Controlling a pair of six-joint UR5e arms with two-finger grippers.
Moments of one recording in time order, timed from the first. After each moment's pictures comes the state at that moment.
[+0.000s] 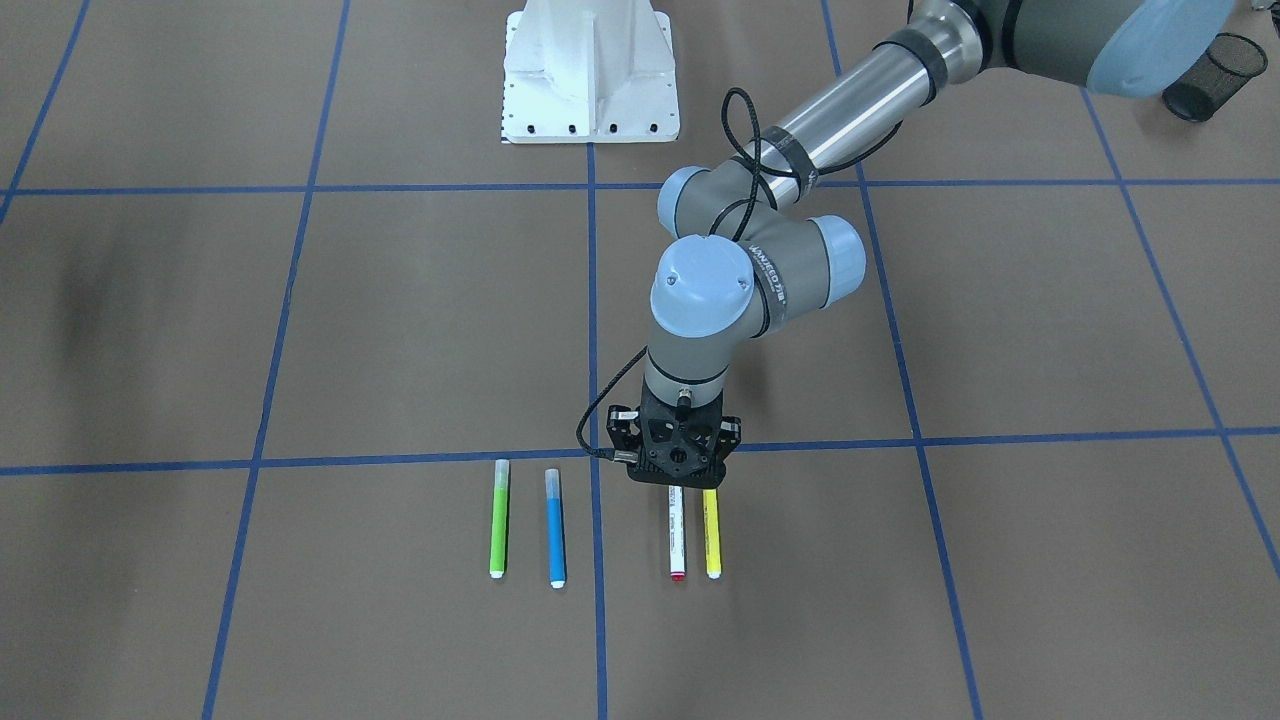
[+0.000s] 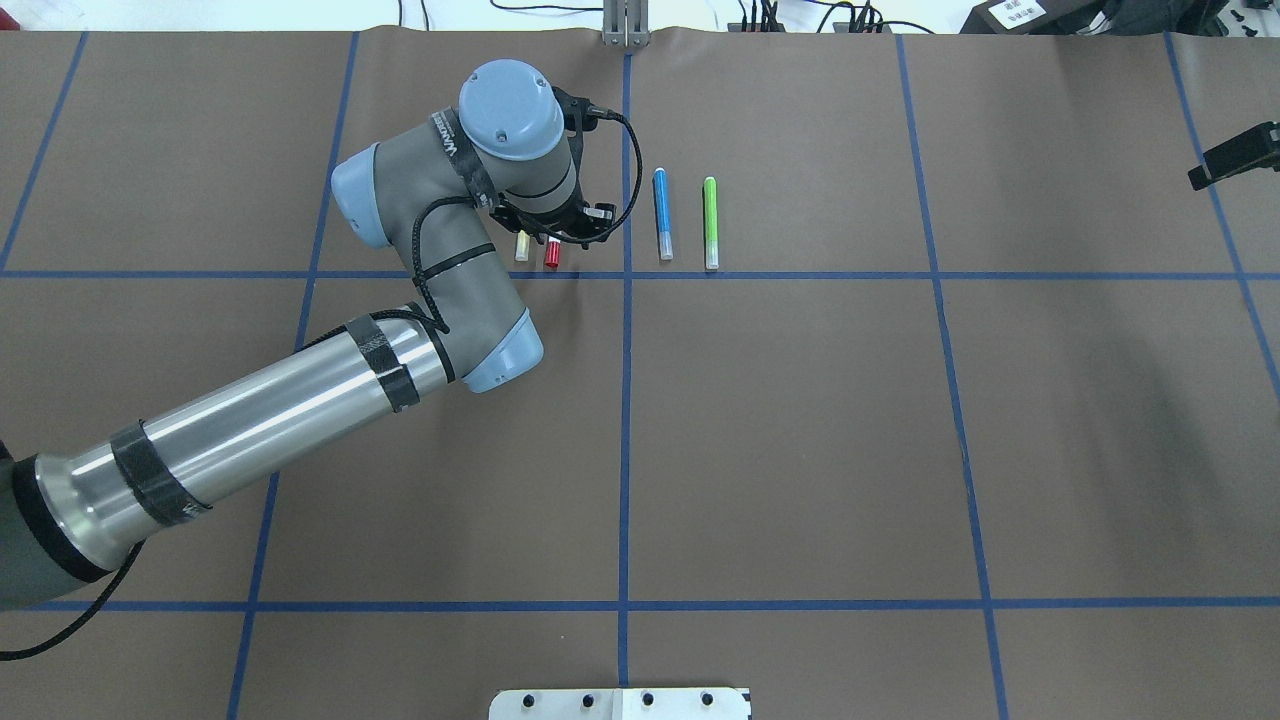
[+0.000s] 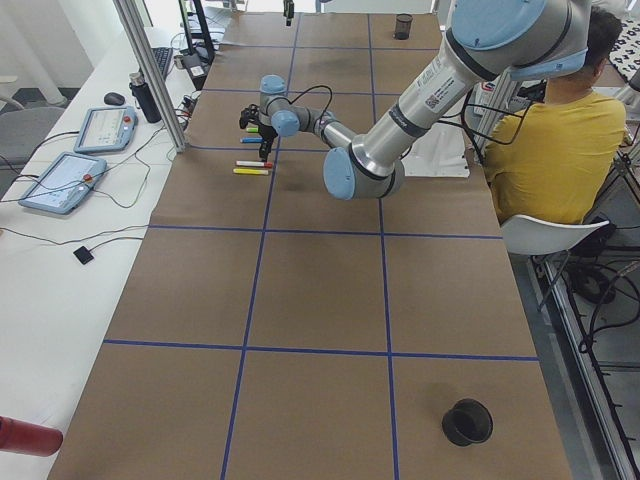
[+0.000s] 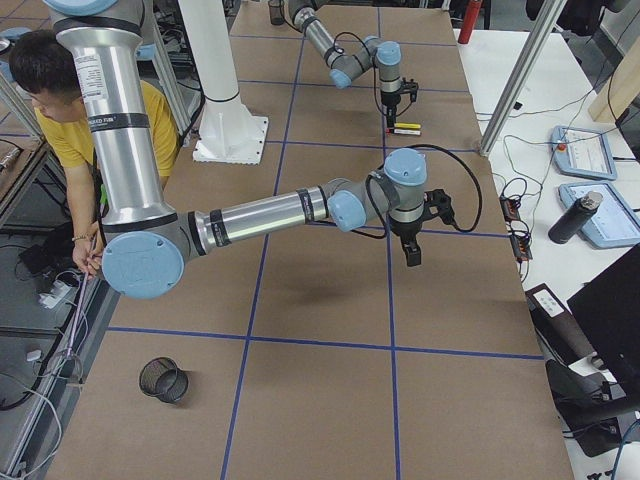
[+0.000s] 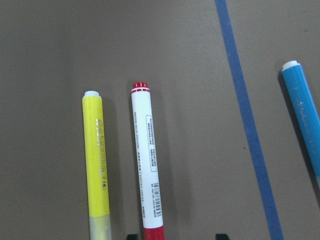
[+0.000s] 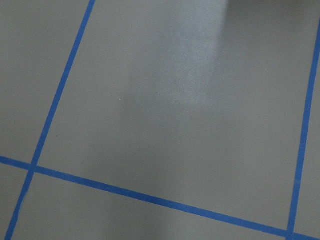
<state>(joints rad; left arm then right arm) -0.69 -2.53 -1.07 -1.93 -1.87 -0.96 1.33 -1.41 1.68 -1.34 2.27 0.26</state>
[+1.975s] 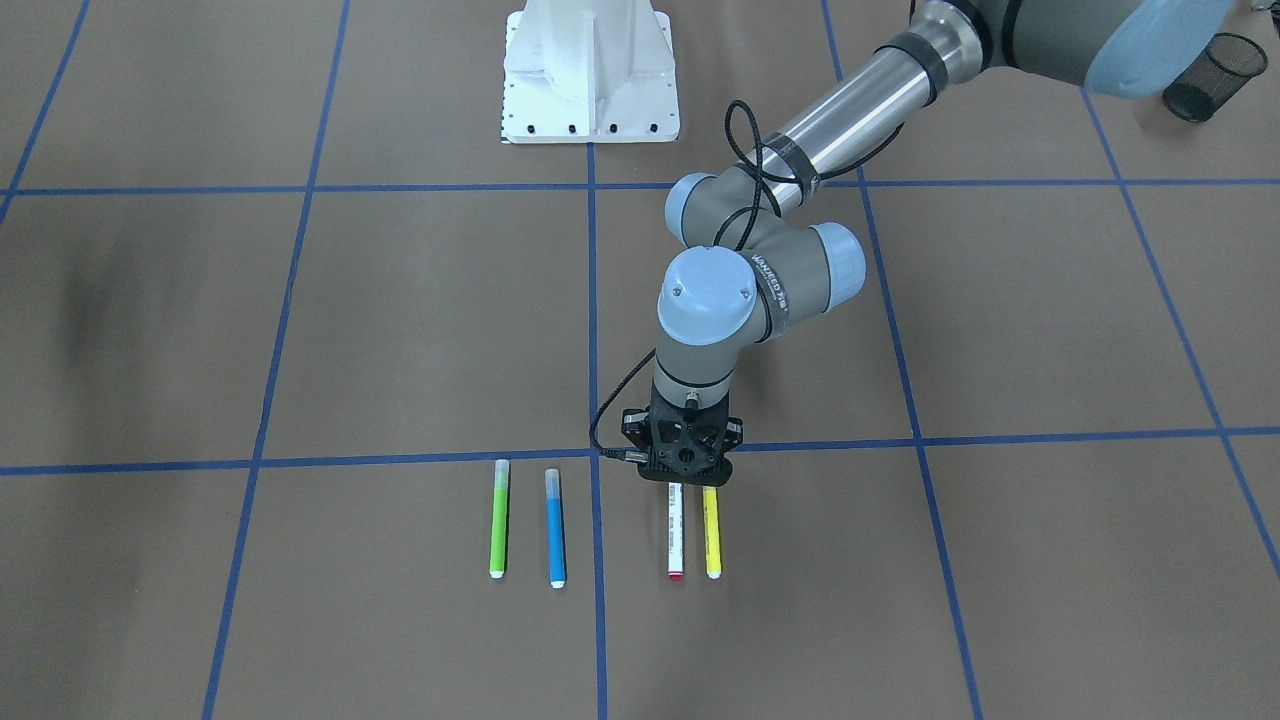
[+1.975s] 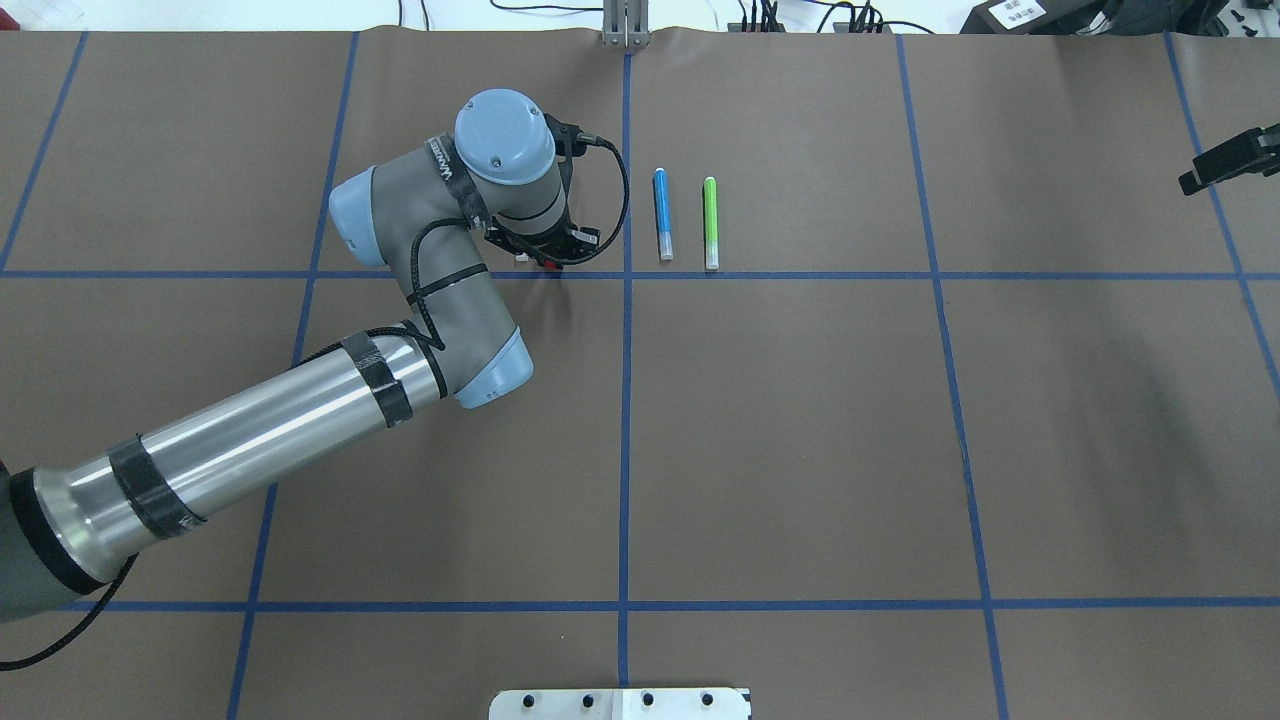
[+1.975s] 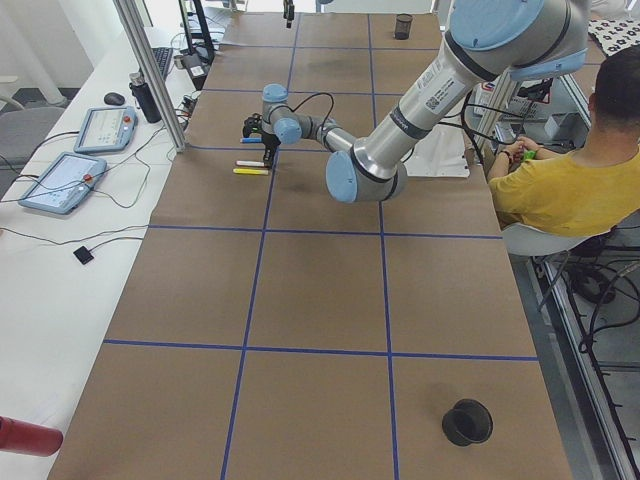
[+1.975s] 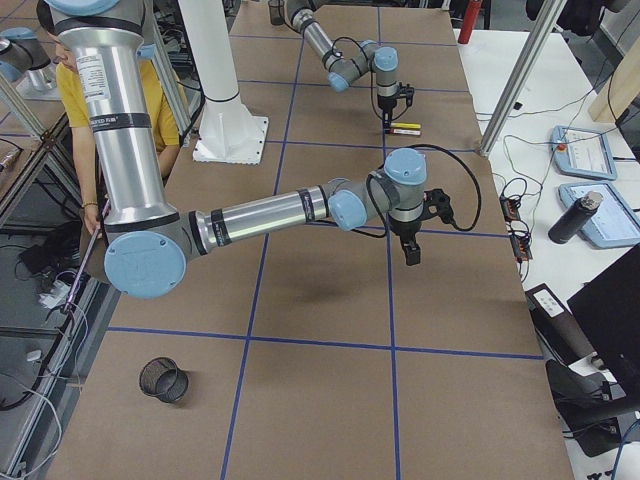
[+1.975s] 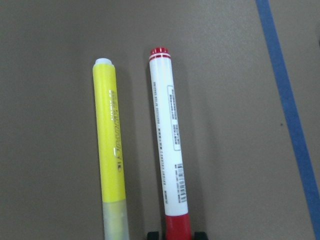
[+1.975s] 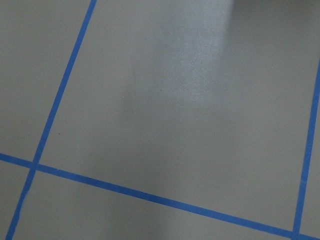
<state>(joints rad) -0.67 -2.51 -1.06 -1.93 -1.87 -0.96 1.32 -1.41 1.67 -1.34 2.27 0.27</state>
